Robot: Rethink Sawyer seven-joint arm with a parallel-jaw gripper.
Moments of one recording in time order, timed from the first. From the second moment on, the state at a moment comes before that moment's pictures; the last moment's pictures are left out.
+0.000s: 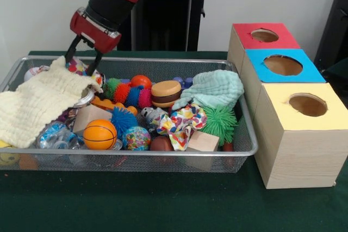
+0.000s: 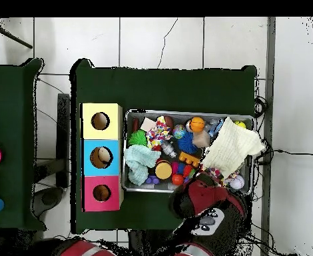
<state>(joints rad) -0.05 -0.38 -0.56 1.71 -0.40 0.00 2.31</state>
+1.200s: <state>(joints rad) -0.37 -0.62 -0.13 1.71 -0.46 0.29 2.31</state>
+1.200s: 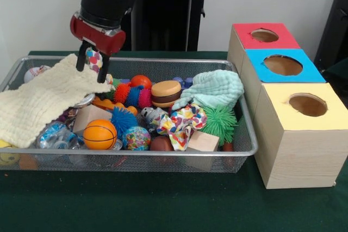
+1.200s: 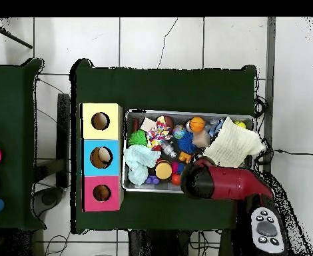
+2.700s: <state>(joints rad) -0.24 -0.38 -0.30 1.62 -0.57 0.20 2.31</state>
